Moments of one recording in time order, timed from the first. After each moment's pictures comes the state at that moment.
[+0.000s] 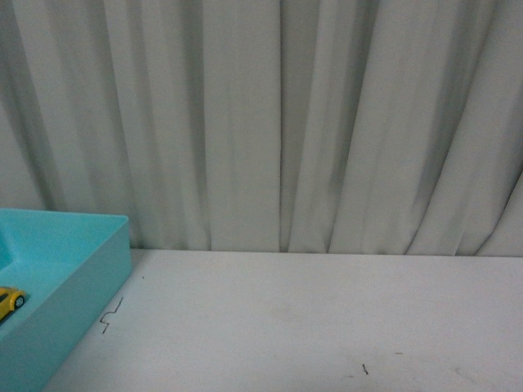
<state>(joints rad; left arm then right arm) -0.01 0.73 0.14 0.60 0.01 0.00 0.00 0.00 0.01 0.00 0.00 -0.01</state>
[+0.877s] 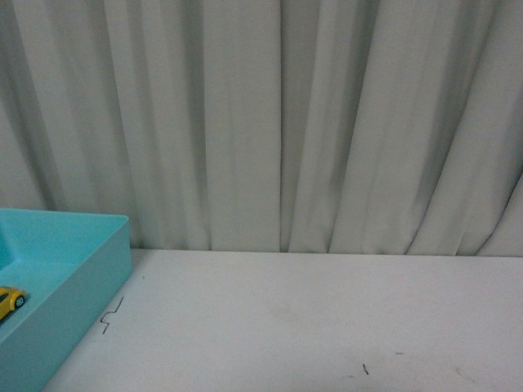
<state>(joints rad) 0.00 0.31 0.01 0.30 0.00 0.00 0.00 0.00 0.01 0.00 0.00 -0.01</state>
